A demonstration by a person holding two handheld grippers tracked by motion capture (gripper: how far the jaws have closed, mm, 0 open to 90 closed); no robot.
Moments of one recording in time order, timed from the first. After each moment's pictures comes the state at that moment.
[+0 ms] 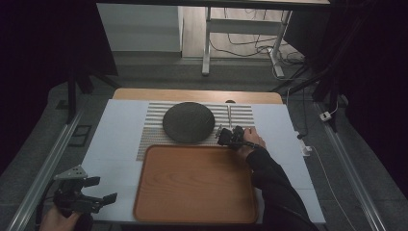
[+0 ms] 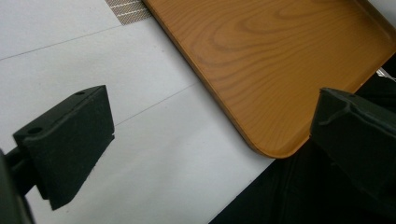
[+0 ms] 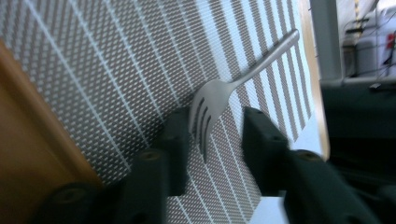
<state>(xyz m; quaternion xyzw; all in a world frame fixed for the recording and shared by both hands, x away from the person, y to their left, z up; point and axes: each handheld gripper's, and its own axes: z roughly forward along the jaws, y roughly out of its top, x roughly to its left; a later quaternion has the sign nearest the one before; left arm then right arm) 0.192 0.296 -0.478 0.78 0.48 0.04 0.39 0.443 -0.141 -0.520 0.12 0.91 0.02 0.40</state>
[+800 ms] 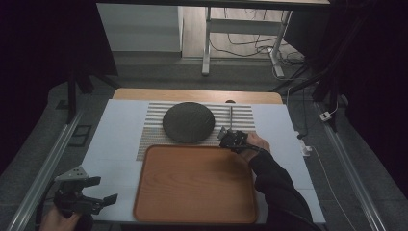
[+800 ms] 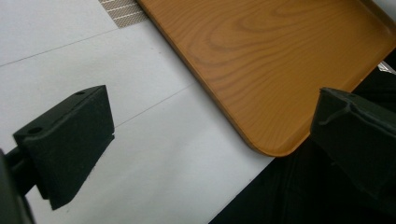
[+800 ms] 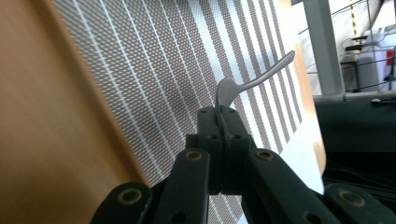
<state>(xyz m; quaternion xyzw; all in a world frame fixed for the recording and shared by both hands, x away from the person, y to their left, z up) 0.190 0.293 -0.476 0.79 0.47 0.05 0.39 0.418 -0.148 -0.495 0.12 0.91 0.07 0.39</state>
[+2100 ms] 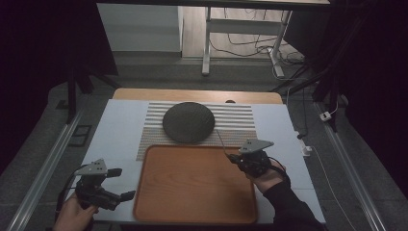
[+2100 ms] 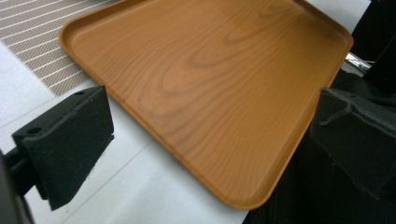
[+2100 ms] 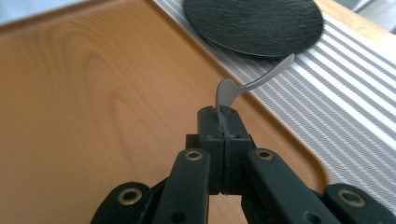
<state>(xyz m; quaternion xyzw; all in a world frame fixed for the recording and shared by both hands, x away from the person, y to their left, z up) 0.217 0.253 -0.470 0.82 0.37 0.04 0.44 0.320 -0.199 -0.444 0.25 0.88 0.38 0.17</state>
